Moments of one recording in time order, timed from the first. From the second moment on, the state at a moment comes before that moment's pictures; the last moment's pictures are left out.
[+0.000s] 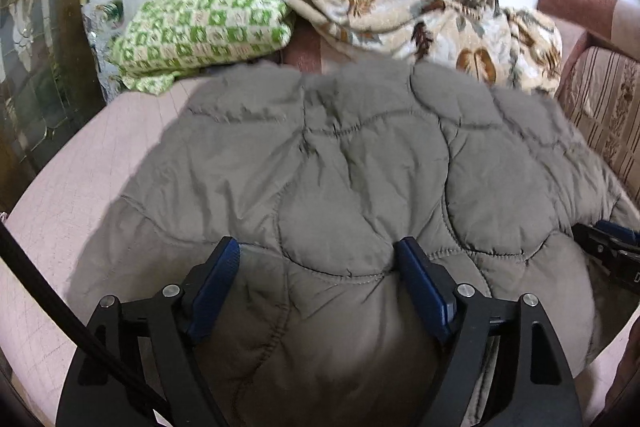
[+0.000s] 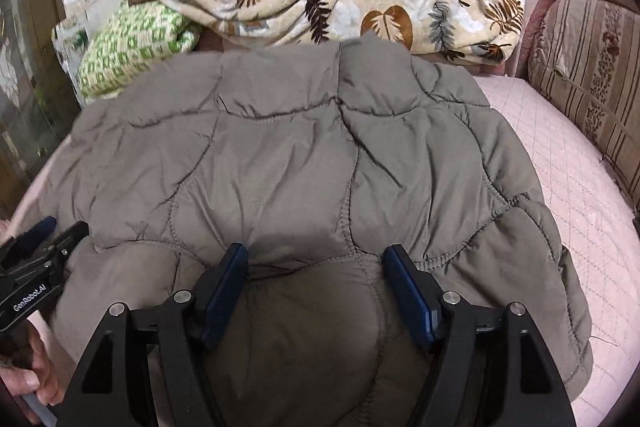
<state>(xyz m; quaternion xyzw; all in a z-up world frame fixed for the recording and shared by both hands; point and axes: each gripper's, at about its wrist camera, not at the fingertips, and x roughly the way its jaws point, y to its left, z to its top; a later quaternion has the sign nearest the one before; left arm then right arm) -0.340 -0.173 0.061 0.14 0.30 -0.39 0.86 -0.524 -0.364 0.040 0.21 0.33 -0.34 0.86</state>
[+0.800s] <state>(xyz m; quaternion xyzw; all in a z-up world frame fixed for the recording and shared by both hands) -0.294 -0.137 0.049 0.10 0.34 -0.30 0.89 -0.570 -0.391 0.033 0.26 0.33 -0.40 0.81</state>
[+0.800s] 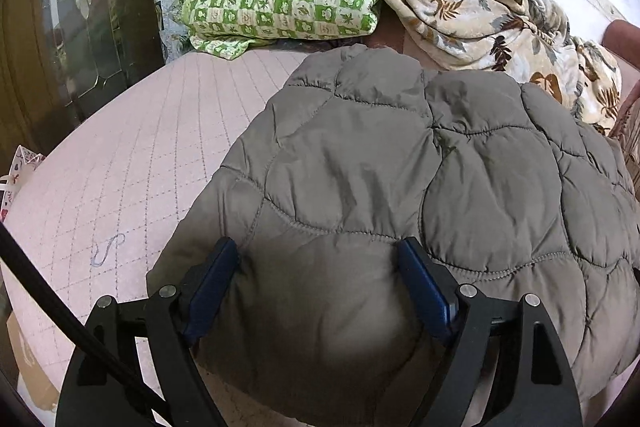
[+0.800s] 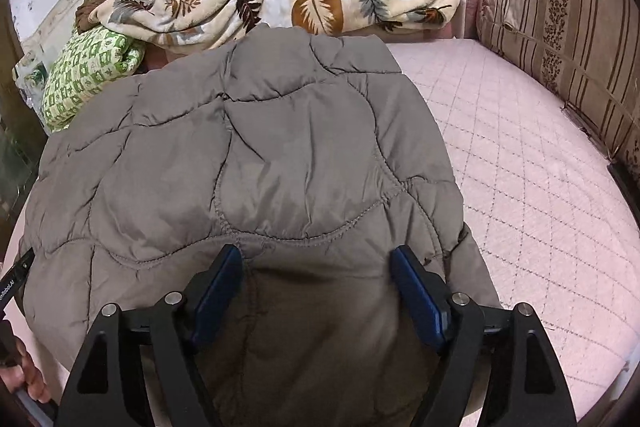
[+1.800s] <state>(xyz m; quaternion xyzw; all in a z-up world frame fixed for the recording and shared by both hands) -0.340 -0.119 0.053 0.14 0.31 -0.32 0.88 -0.562 -0.310 0.050 0.13 0.33 -0.39 0.85</state>
